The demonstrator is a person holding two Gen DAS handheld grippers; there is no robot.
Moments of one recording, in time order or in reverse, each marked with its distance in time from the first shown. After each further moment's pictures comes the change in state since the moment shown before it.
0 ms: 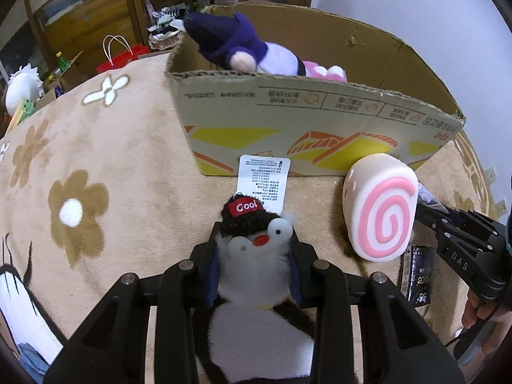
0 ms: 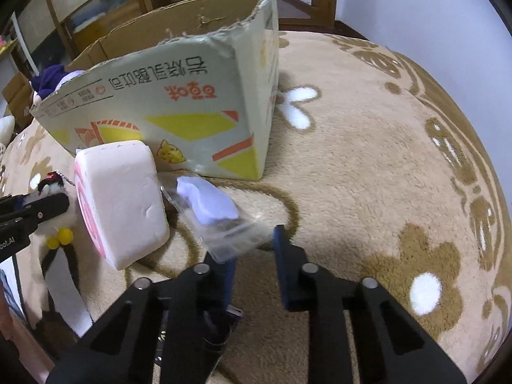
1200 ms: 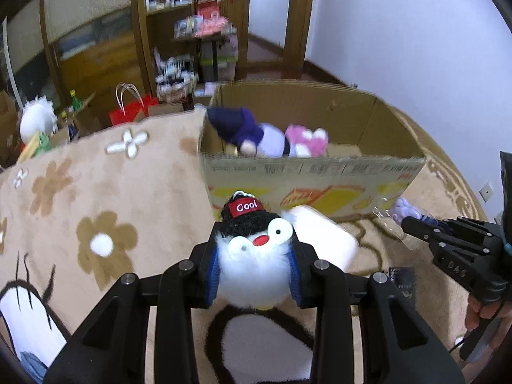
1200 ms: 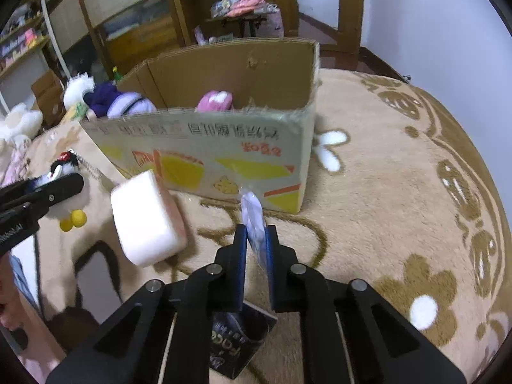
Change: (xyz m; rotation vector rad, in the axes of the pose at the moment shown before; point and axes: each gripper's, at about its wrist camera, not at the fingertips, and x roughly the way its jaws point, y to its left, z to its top) left arm -0.061 -0.003 -0.007 0.029 -0.268 0.011; right arm -0.039 0.018 0.010 -0.068 -0.124 0.098
